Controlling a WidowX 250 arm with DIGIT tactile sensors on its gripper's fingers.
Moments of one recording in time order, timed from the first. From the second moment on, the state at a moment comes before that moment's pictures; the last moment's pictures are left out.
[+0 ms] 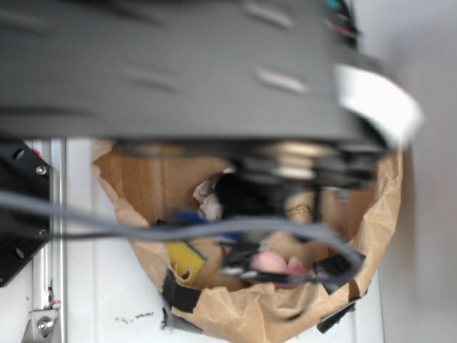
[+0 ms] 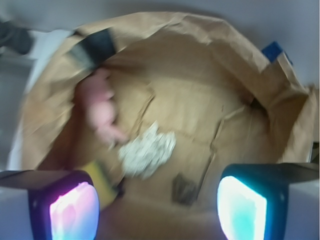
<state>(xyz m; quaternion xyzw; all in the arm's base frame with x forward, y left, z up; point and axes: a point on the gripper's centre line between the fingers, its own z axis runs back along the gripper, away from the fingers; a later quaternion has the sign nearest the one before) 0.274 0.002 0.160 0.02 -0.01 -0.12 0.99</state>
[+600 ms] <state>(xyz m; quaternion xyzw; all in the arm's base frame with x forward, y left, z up) 0.266 0.003 0.106 0.01 0.01 -0.19 0.98</state>
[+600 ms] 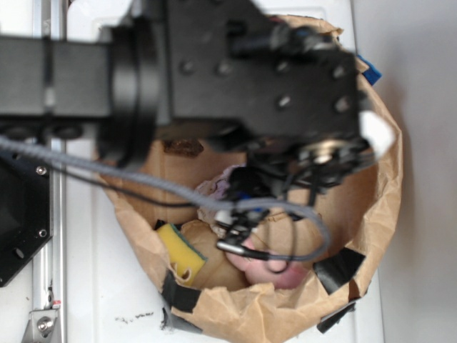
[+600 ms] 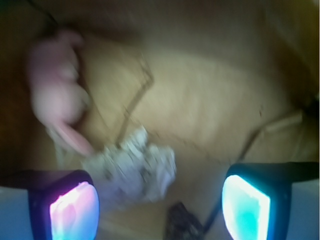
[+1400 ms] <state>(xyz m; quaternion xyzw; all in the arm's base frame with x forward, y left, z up) 0.253 -0.011 0.069 0.00 -0.05 -0.26 0.96</state>
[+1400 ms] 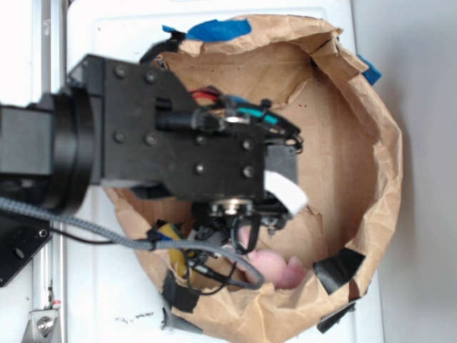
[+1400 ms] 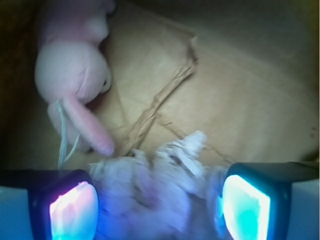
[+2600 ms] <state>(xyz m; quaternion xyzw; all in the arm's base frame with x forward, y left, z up) 0.257 -0.013 0.030 0.00 -0.03 -0.28 0.96</state>
